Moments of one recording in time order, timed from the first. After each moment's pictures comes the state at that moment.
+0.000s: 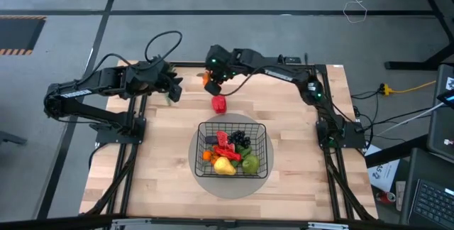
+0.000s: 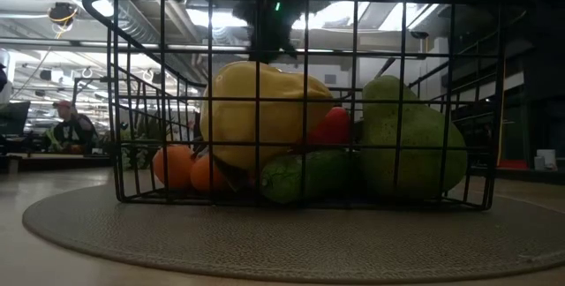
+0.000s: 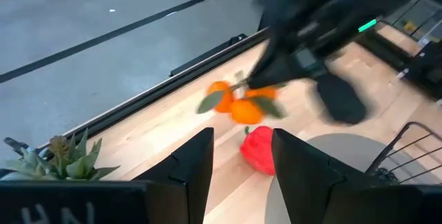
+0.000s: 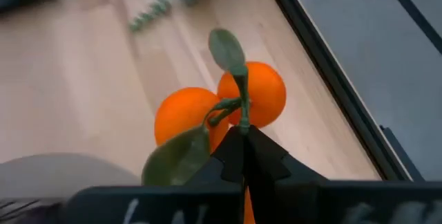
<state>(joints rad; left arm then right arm) 0.13 0.97 1.23 -0.85 -0.56 -0.53 -0.29 2.27 2.34 -1.00 0.08 0.10</state>
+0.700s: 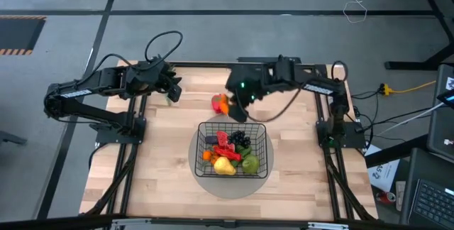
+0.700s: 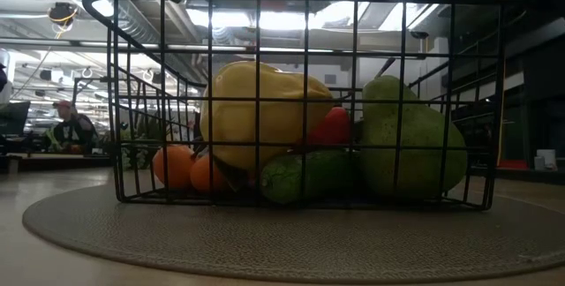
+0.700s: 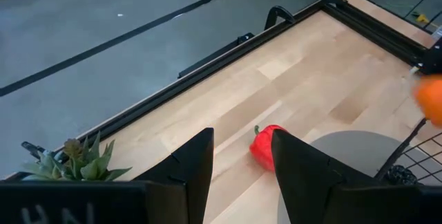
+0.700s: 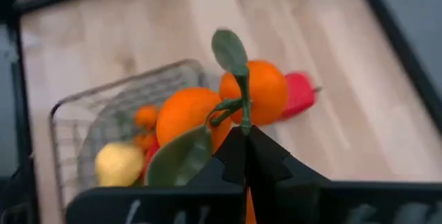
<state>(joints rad) 0.13 0.97 1.23 -0.86 -0.59 -0.50 -0.02 1.95 2.35 -1.34 0.08 0.28</state>
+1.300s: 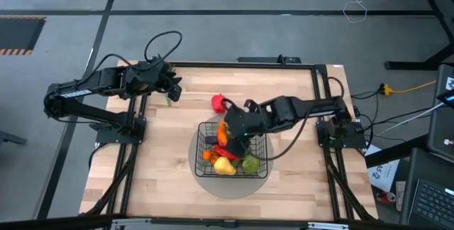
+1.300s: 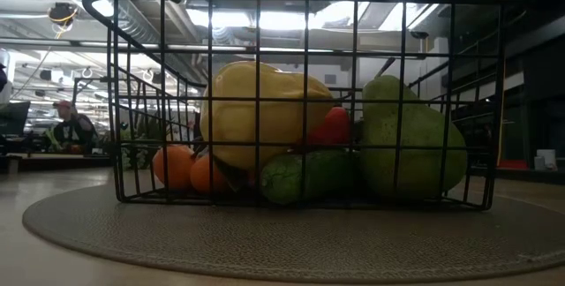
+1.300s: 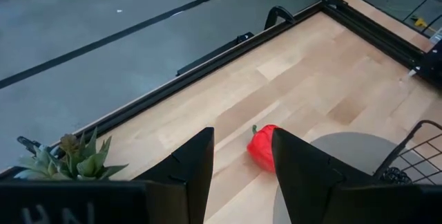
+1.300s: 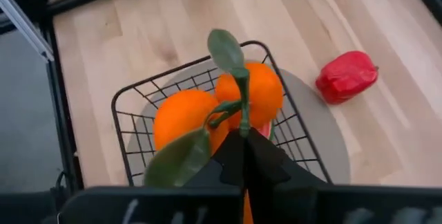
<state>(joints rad) 0.13 0.97 1.23 -0.86 -0.58 -0.53 0.27 1.99 2.33 -1.33 0.27 0.60</state>
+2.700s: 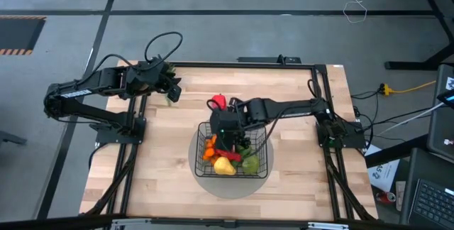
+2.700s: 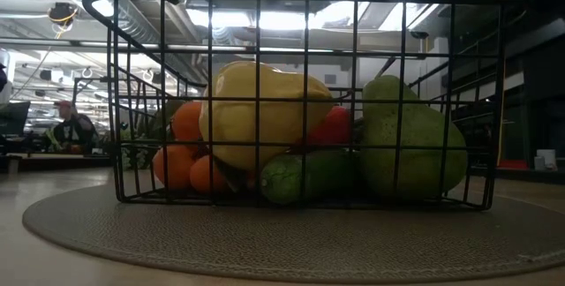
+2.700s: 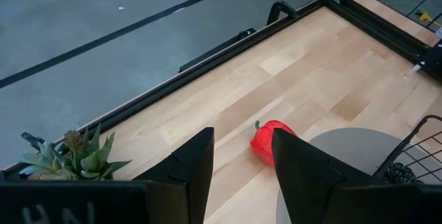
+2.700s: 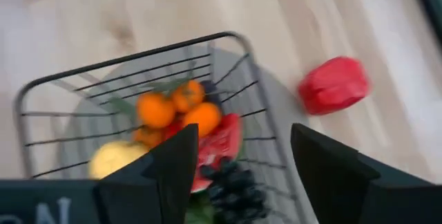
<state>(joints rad) 0.13 0.97 1.23 -0.88 -0.58 -0.53 0.19 2.14 2.33 -1.29 0.28 0.42</state>
